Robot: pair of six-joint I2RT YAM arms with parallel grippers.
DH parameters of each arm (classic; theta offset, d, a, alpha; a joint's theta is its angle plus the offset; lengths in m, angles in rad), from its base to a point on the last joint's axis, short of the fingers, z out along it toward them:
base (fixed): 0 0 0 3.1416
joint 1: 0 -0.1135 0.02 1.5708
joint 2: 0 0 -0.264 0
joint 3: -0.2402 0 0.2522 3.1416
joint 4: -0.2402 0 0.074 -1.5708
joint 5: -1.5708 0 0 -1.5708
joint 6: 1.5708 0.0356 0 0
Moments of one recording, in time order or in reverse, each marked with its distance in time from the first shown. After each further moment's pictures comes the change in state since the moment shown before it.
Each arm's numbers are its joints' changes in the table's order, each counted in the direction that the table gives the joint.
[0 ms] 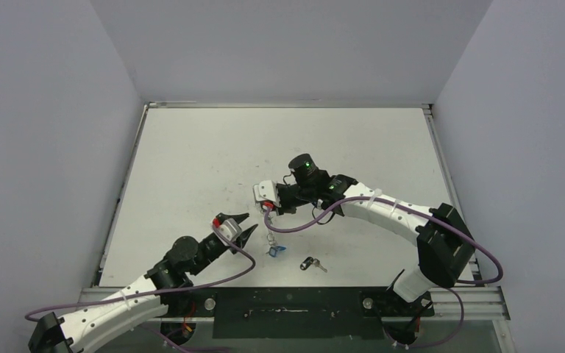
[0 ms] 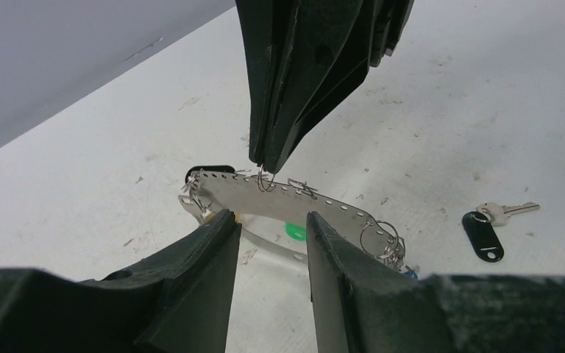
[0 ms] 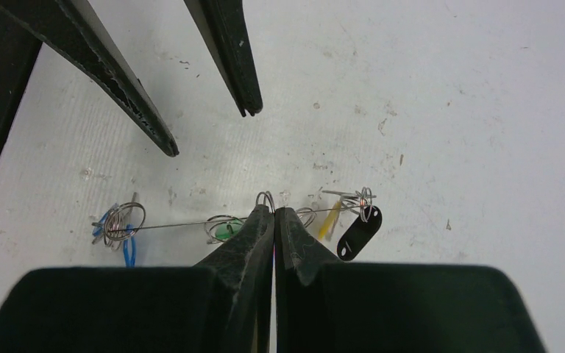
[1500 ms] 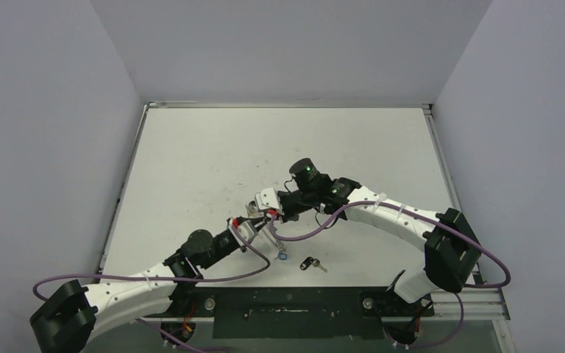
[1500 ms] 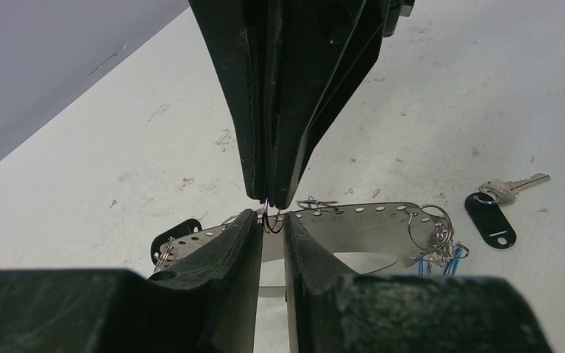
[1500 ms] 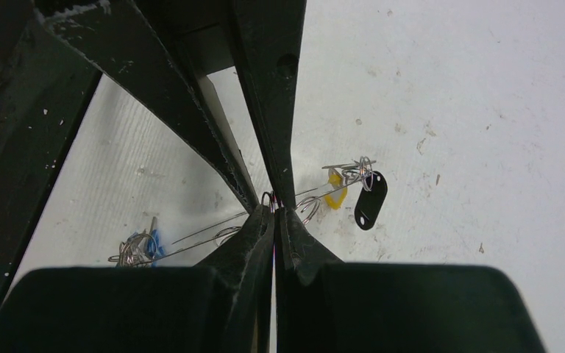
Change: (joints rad) left arm 0.000 0.377 -0.001 0.329 -0.093 0.108; right arm -0.028 -0.047 0.019 -0.073 0.067 -0.017
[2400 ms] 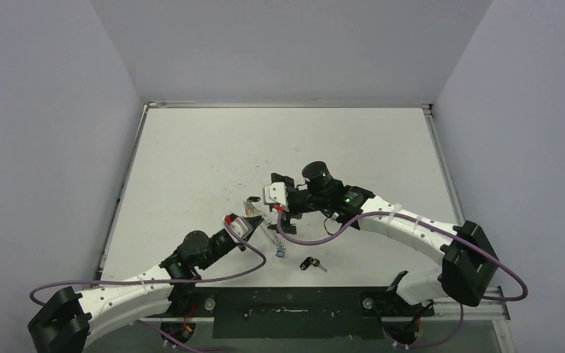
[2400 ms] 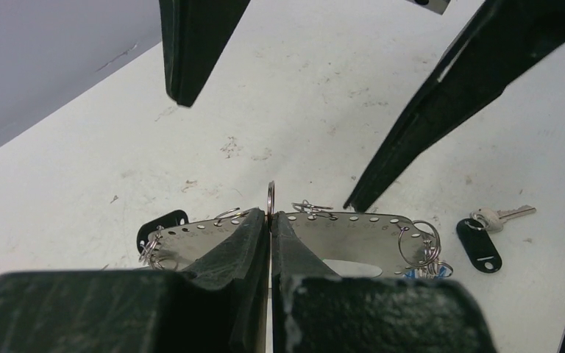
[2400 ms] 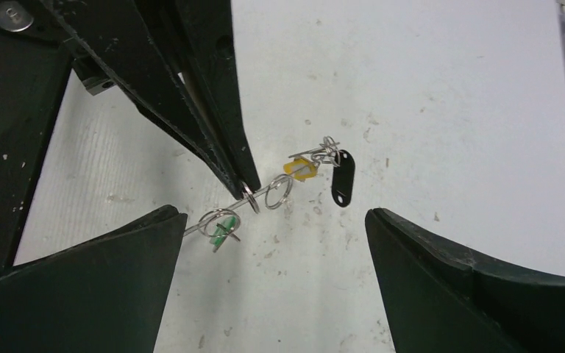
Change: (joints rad) left arm 0.000 -0.060 -0.001 -0.024 0.029 -0.071; right arm 0.005 -0.104 0.110 0.179 -0.097 0.144
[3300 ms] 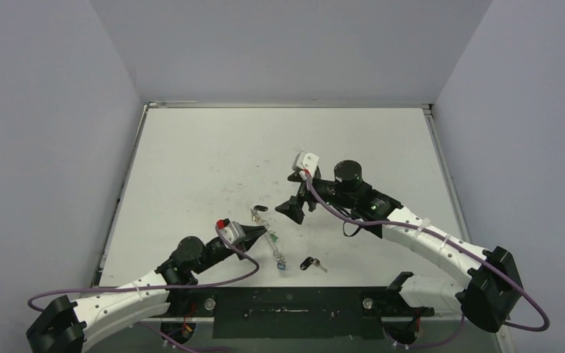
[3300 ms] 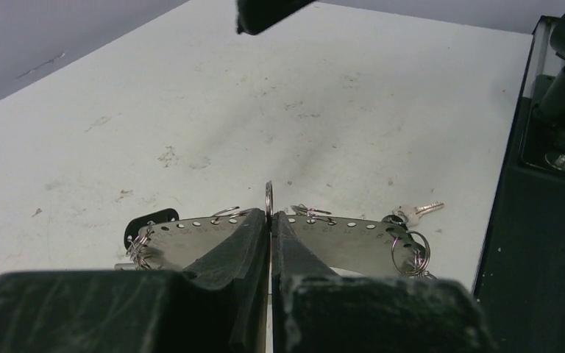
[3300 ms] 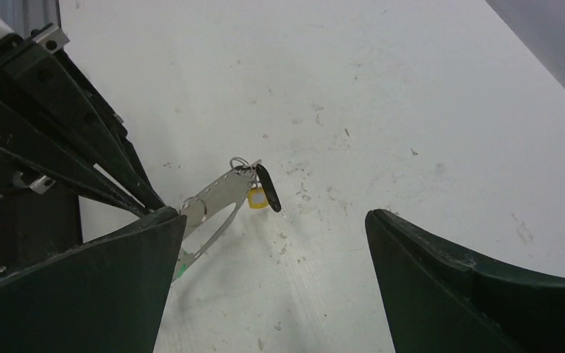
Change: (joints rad) left arm 0.000 -0.111 0.057 0.006 -0.113 -0.180; right arm 0.109 -0.240 0.148 0.194 -0.151 0.496
